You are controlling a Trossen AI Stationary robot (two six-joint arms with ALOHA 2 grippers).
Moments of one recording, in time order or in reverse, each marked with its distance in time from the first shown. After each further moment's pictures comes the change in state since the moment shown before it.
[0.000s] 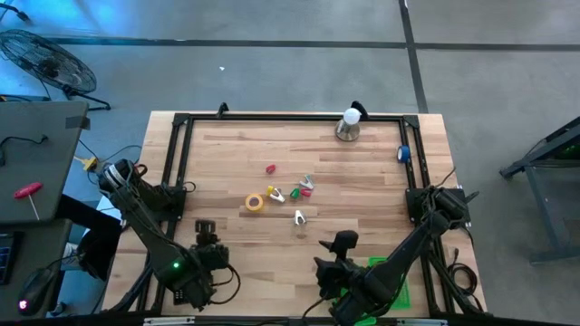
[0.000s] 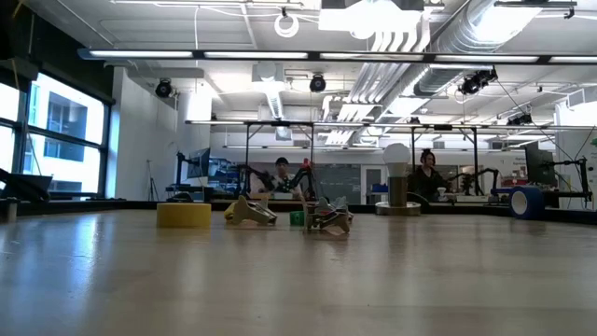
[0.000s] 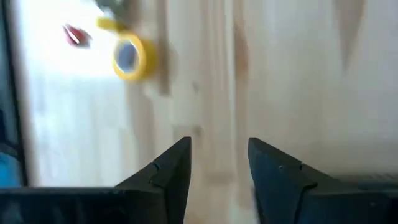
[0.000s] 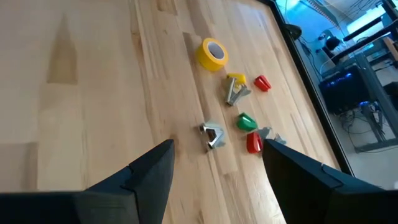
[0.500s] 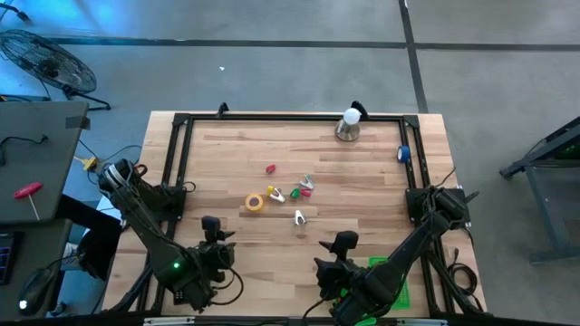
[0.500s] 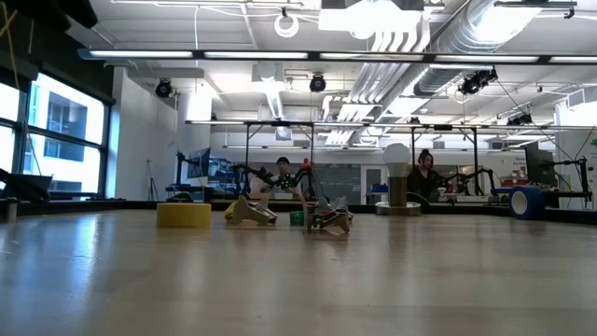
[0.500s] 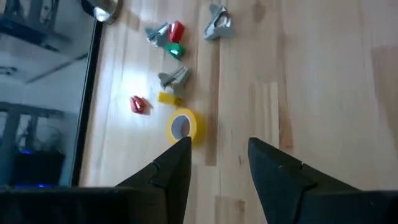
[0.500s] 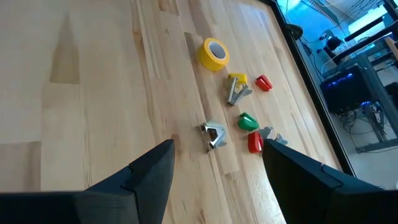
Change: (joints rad) left arm 0.006 0.000 -0.004 0.068 -0.328 0.018; right arm 0.000 0.000 0.000 0.001 -0.001 0.001
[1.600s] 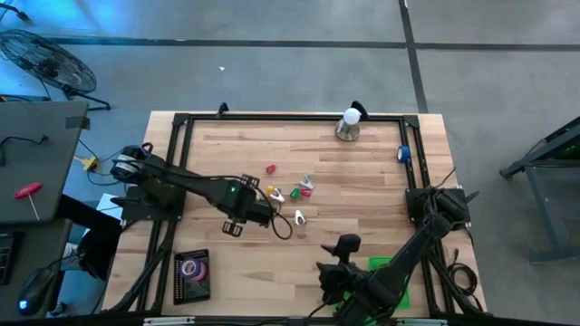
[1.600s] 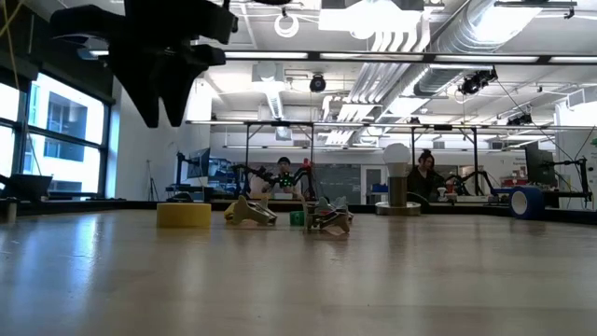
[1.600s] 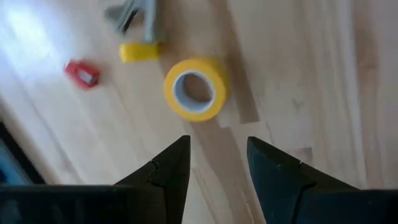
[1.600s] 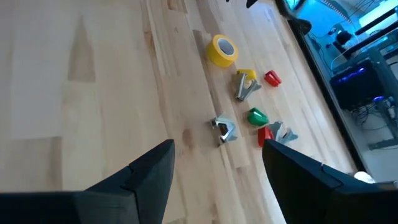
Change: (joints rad) left arm 0.631 0.000 0.000 0.076 0.549 0.908; right arm 0.028 0.000 0.000 0.000 -0.025 0.054
